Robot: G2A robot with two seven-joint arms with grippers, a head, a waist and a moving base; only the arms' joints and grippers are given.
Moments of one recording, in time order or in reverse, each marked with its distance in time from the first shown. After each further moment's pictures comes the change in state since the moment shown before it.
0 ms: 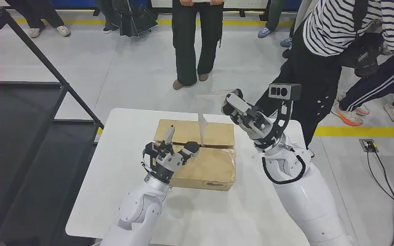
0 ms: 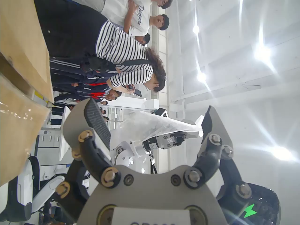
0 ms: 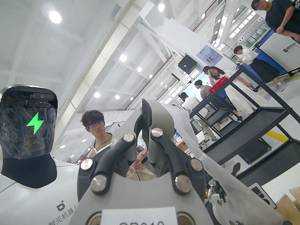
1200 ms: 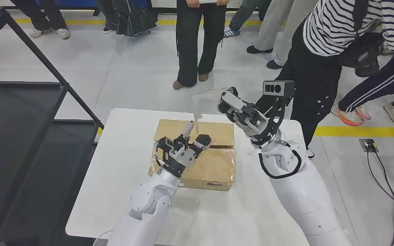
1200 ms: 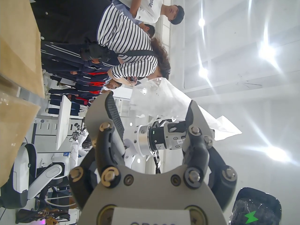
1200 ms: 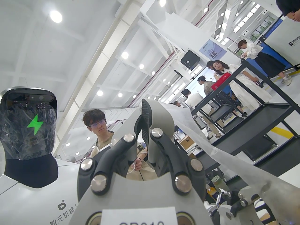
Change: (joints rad) left arm -0.094 -0.034 0.064 0.097 -0.024 0.002 0.001; right arm 0.045 -0.020 -0.014 0.071 0.042 -0.006 0.057
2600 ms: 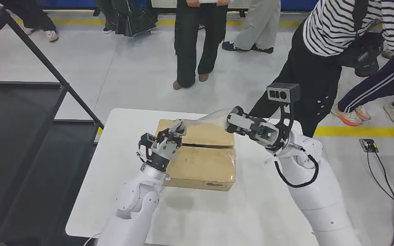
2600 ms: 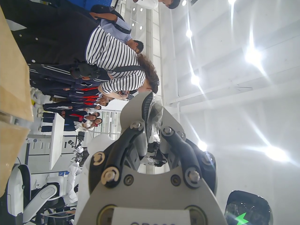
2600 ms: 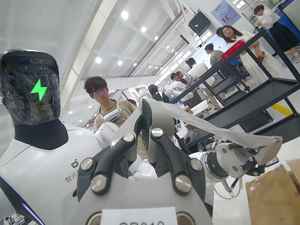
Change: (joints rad) left arm 0.034 0.004 -0.128 -0.065 0.007 0.030 0.020; right arm 0.006 0.036 0.097 0.017 0.086 0.017 0.389
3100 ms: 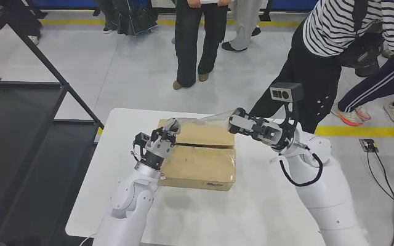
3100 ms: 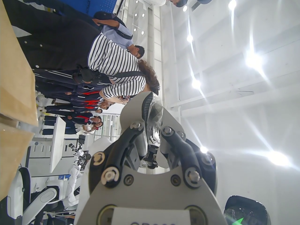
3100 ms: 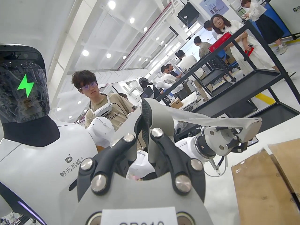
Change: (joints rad) left arm 0.007 0.006 -0.044 -0.009 -0.001 0.036 0.002; right arm 0.010 0.036 0.016 0.004 -0.049 0.023 0.023
